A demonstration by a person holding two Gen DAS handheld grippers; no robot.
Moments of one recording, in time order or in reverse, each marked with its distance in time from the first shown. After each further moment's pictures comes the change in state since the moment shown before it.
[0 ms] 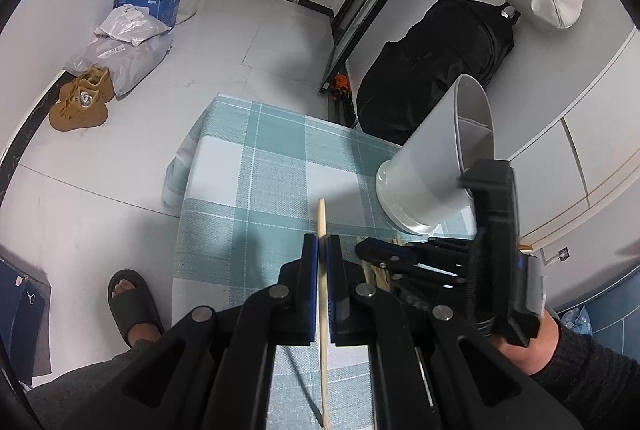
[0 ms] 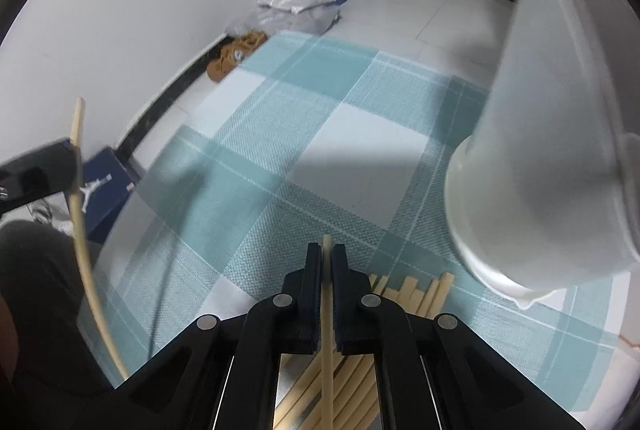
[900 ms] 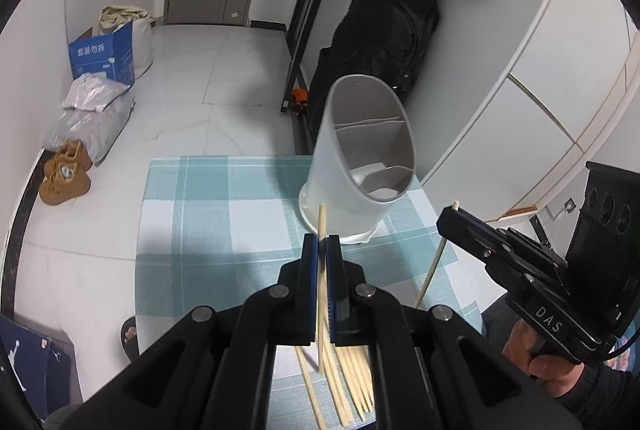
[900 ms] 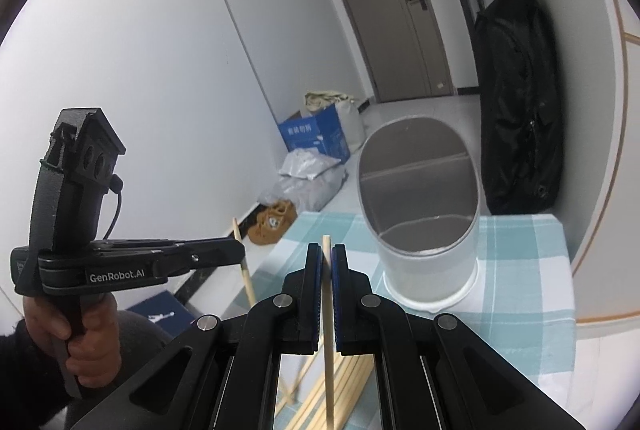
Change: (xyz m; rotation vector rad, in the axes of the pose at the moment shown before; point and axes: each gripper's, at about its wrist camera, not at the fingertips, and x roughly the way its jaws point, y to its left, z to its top) left arm -0.022 -0.090 0.004 0.230 -0.024 0.018; right arm -0.169 -0.036 -0.066 0.173 -0.598 0.134
